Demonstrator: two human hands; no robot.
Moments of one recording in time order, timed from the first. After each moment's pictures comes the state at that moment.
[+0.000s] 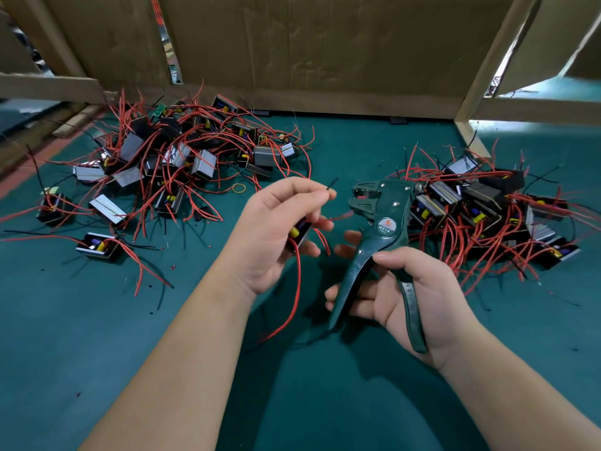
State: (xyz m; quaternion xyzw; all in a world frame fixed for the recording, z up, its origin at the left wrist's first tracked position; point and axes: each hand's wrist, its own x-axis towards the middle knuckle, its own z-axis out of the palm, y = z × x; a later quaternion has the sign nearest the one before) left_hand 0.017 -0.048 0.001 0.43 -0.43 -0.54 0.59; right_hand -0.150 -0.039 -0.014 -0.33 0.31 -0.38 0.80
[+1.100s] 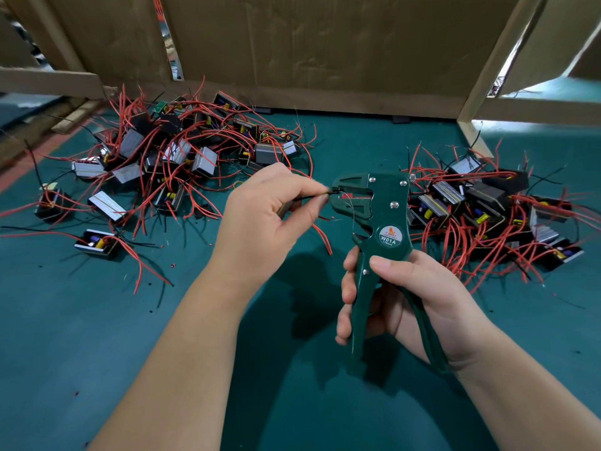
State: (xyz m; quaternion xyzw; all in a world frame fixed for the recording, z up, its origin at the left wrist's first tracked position) left_hand 0.031 -0.050 -0.004 0.49 -0.68 -0.06 0.53; right_hand -0.160 -0.038 -0.012 -0.43 0.25 -0.31 0.81
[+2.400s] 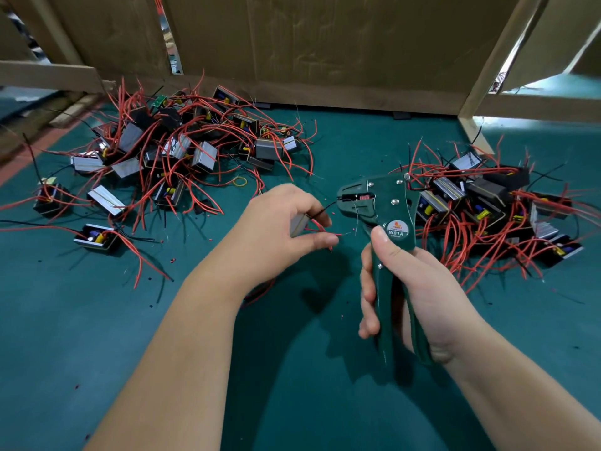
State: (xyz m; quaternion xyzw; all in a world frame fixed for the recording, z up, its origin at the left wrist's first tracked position) left_hand 0.036 -0.051 -0.009 0.57 -0.74 -0.14 0.33; right_hand -0.153 -0.035 -0.014 -0.43 0.39 -0.35 0.74
